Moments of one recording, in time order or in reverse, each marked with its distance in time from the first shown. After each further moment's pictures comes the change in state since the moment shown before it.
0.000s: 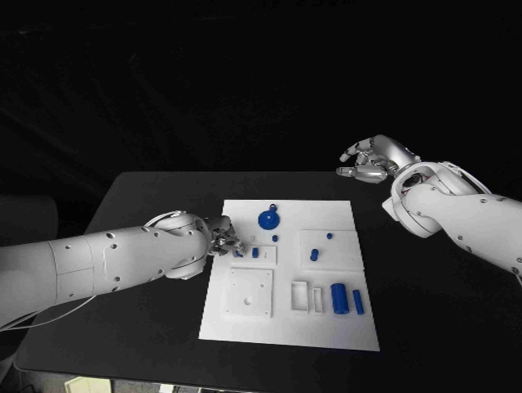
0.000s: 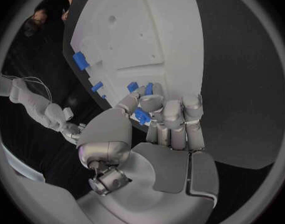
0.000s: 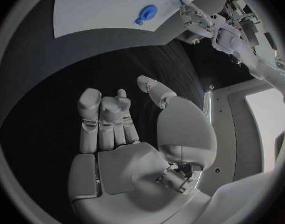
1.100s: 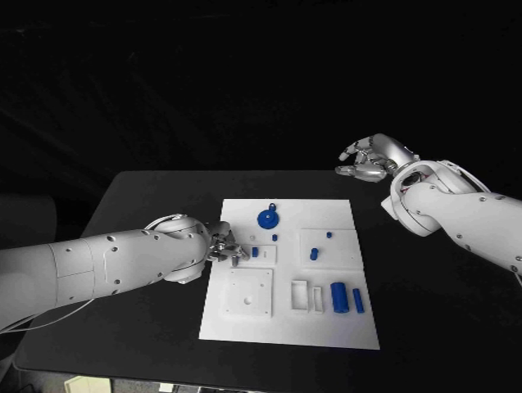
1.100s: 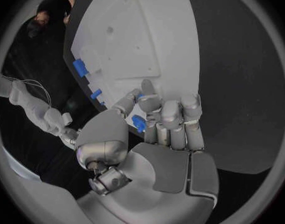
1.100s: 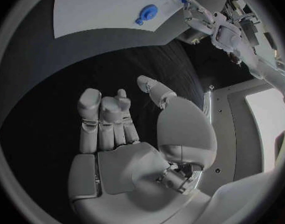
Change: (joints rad) left arm -0.010 0.003 -0.007 -0.004 0.002 0.041 -0.007; left_hand -0.056 -0.099 0.002 0.084 -0.150 0.145 -0.055 0.023 -0.017 -0.012 -0.002 0.009 -0.010 0.005 -0.016 0.004 -0.010 0.009 0.000 0.000 0.003 0.001; right arm 0.000 -0.001 0.000 0.001 0.000 0.001 0.000; right_hand 0.000 0.000 0.000 0.000 0.000 0.001 0.002 0.000 0.001 0.000 0.000 0.000 -0.001 0.000 0.000 0.000 0.001 0.000 0.000 -0.004 0.000 0.000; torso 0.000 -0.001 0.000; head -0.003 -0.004
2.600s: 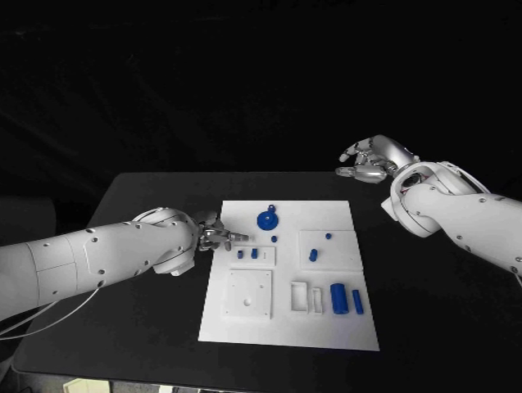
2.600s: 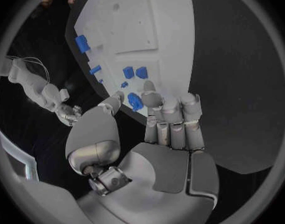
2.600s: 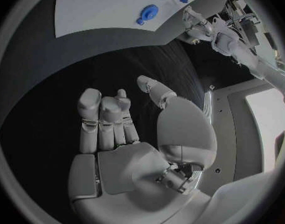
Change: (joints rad) left arm 0.002 -0.058 0.058 0.003 0.114 -0.071 0.017; left_hand -0.061 -0.264 -0.029 0.304 -0.132 -0.084 0.020 0.011 -0.010 -0.036 0.019 -0.045 -0.028 -0.051 0.004 -0.040 -0.032 0.015 -0.041 0.019 -0.032 -0.017; right arm 0.000 -0.004 0.000 -0.001 0.001 0.000 0.001; right_hand 0.000 0.000 0.000 0.000 0.000 -0.003 -0.001 0.000 0.000 0.000 0.000 0.004 -0.001 0.000 0.000 -0.004 0.001 0.000 0.003 0.001 0.000 0.001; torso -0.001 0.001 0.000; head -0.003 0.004
